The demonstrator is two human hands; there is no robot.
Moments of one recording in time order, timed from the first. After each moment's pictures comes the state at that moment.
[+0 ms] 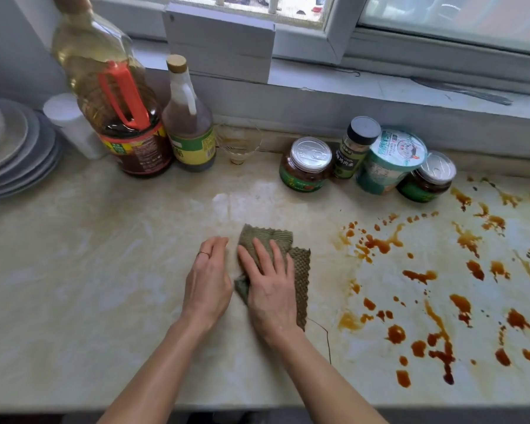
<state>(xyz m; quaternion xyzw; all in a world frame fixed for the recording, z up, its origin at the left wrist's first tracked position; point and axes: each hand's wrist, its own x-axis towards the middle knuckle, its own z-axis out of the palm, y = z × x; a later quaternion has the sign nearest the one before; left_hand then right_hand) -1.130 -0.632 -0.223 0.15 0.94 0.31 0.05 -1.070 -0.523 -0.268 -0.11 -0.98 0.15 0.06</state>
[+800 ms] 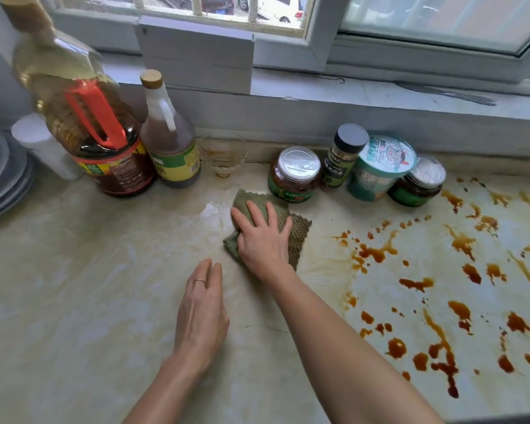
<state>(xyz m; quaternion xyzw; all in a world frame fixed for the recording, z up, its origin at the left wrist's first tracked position) -1.123 -0.628 -0.233 0.17 0.96 0.21 0.09 -1.177 -0.477 -0.248 -0.15 -0.98 0.12 -0.03</state>
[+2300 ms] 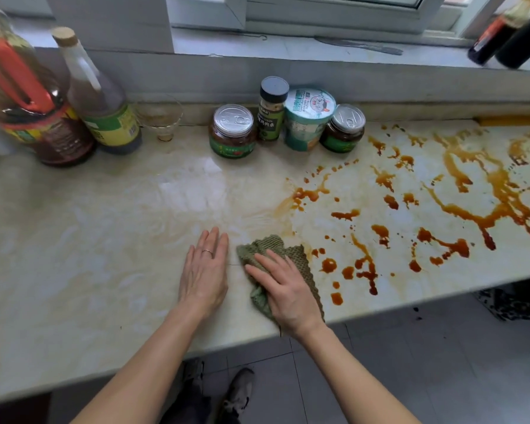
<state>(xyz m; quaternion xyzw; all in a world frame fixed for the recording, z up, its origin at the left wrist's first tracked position) -1.055 -0.588 -0.244 0.31 0.93 0.17 0.12 -0.924 -0.447 -0.269 -0.05 -0.97 0.21 0.10</state>
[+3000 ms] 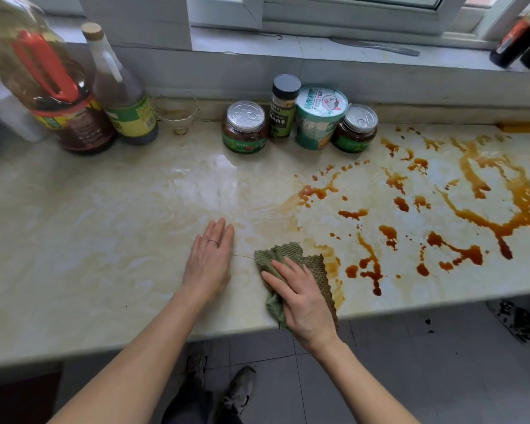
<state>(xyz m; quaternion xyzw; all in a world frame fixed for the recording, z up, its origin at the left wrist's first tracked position) -1.053 -0.585 -0.245 0.31 0.93 0.13 0.13 -0.887 -0.441 -0.275 -0.06 -0.96 0.24 0.11</state>
